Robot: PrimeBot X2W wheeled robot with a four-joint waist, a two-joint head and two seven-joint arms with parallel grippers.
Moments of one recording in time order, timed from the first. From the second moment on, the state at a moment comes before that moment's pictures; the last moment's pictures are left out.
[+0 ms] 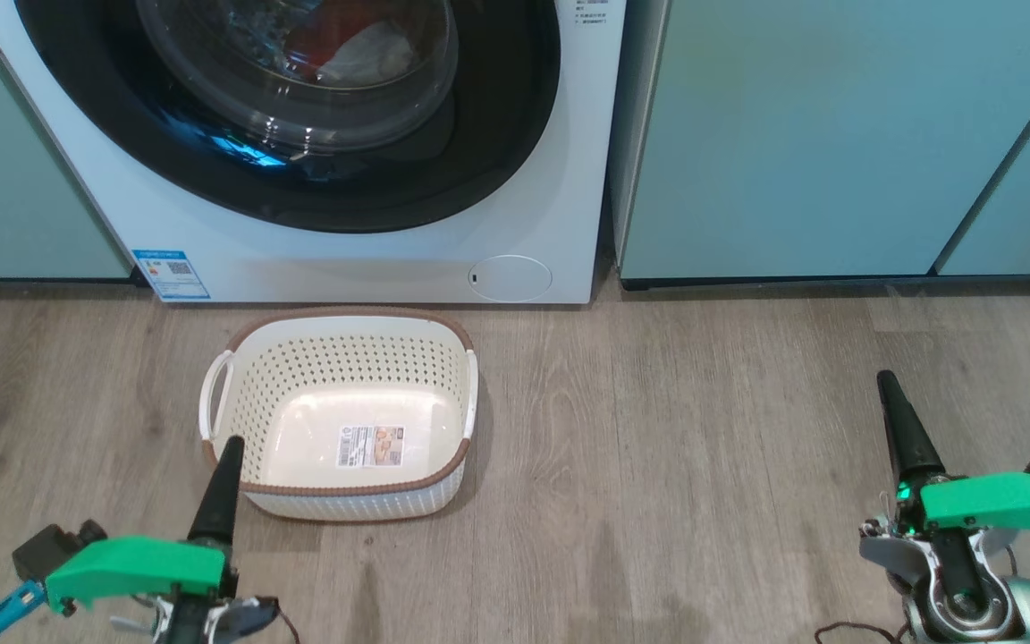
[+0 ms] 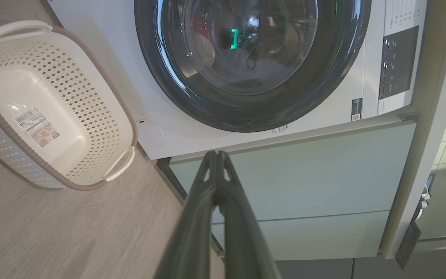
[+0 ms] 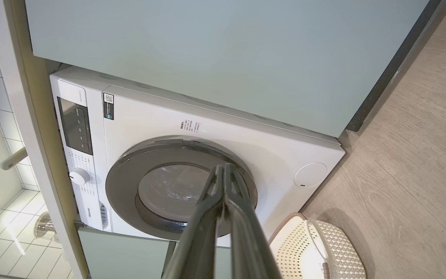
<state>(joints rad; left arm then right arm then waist) -0.01 0.04 0.04 0.26 -1.32 -0.09 0.04 -0.09 -0.05 -0.10 0.32 1.36 0.13 0.03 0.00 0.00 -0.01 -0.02</state>
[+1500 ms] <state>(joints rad) -0.06 0.04 0.08 0.28 -1.60 -0.12 0.11 -0.09 -0.05 -0.13 0.28 1.60 0.13 0.11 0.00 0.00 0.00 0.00</state>
